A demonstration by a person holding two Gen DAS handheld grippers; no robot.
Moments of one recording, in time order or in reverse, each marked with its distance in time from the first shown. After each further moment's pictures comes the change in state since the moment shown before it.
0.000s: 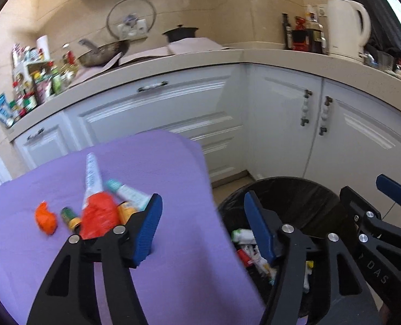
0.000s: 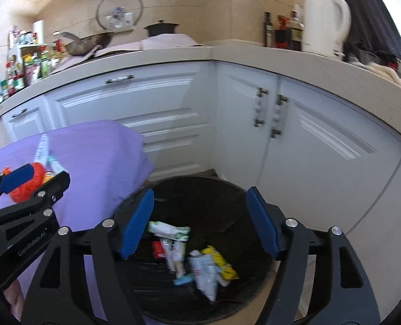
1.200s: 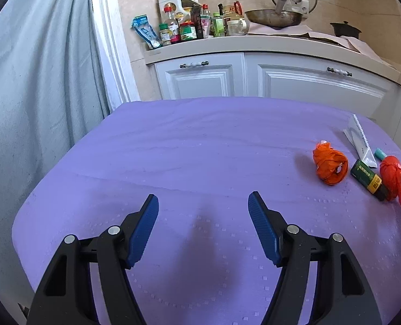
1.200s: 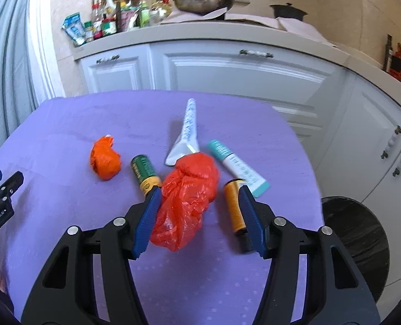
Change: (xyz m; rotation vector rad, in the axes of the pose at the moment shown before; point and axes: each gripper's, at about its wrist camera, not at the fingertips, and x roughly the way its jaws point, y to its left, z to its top) left arm -0.063 0.287 -0.096 -0.335 0.132 0.503; right arm 0.027 0.235 0.011 -0.271 0.150 0.357
